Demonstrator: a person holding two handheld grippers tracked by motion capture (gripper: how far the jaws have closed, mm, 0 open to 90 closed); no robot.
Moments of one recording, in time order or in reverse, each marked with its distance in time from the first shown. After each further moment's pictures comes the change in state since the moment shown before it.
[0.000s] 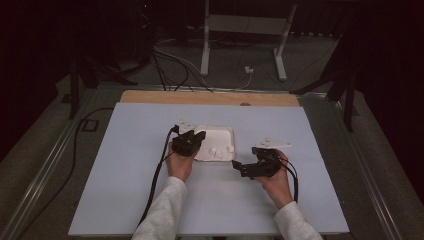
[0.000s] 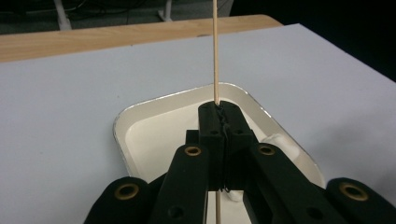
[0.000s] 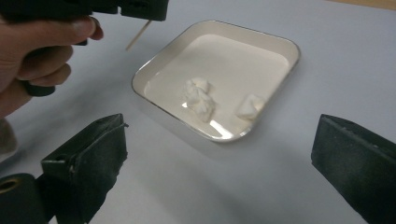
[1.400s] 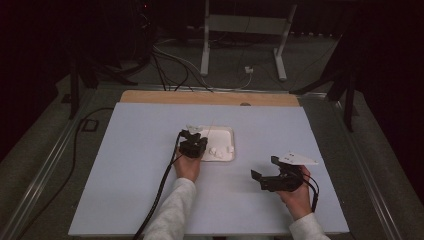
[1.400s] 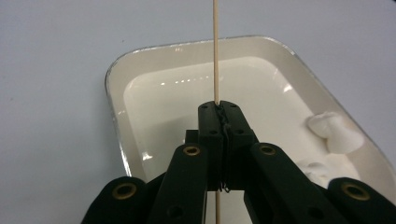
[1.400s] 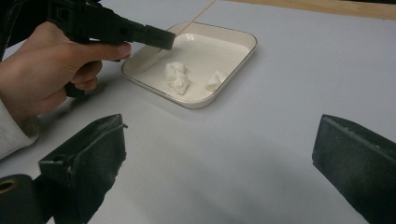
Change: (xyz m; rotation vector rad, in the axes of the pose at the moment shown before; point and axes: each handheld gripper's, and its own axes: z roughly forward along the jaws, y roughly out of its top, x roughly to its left) left arm -0.004 -0.020 0.039 0.128 0.112 -0.084; right arm -0.013 -0.037 -0.052 -0.081 -0.047 0.003
